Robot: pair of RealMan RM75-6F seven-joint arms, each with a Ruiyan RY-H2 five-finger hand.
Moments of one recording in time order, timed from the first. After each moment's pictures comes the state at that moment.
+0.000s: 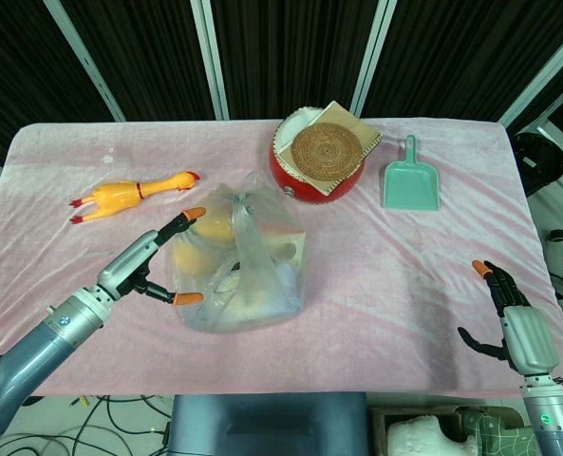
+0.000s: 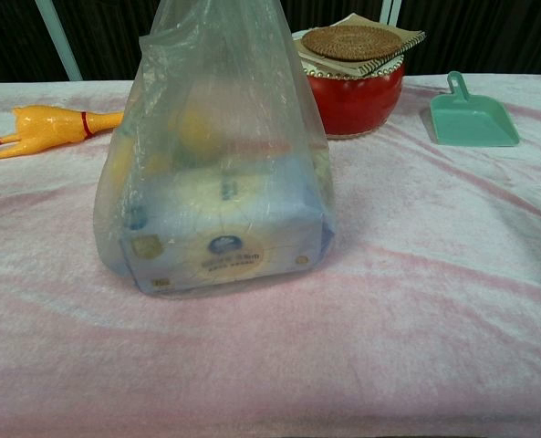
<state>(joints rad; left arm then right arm) -0.65 -0.85 -0.35 -2.13 1.18 0.75 -0.63 0.13 -1.16 0.07 -1.61 -1.52 1.44 0.24</state>
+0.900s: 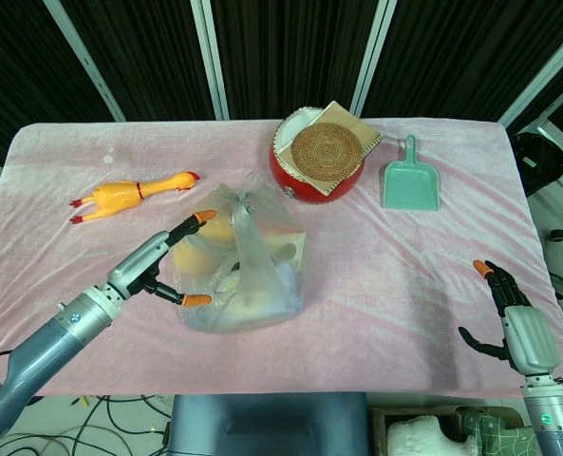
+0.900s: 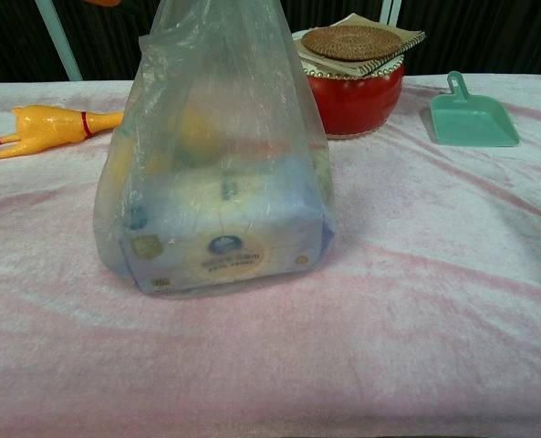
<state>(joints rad) -0.70 -0.87 -0.35 -2.12 1.15 0.72 -0.61 0.12 -1.15 0.07 -1.61 -1.52 1.44 0.25</state>
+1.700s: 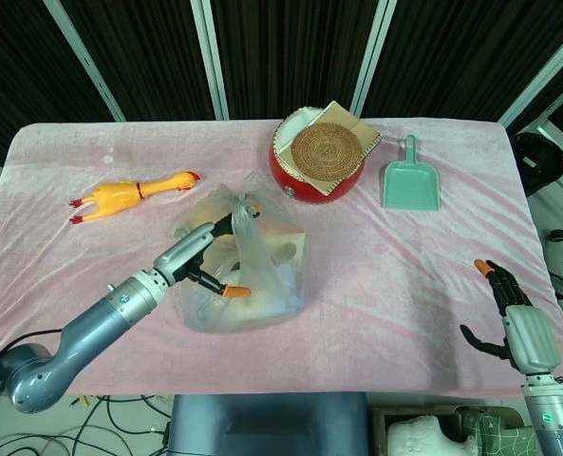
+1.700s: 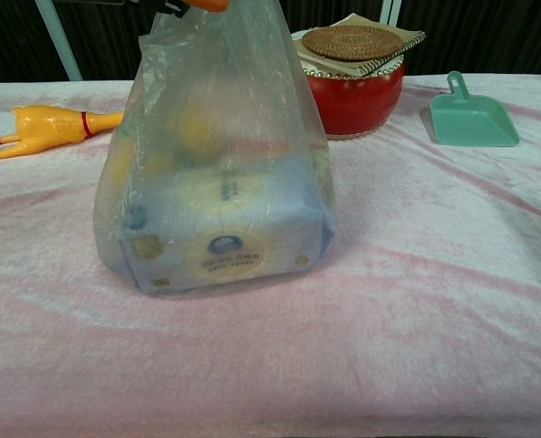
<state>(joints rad) -0.89 -1.03 -0.38 -2.03 0.92 0.66 -0.50 0.13 -1.15 0.07 -1.61 -1.51 1.43 0.26</state>
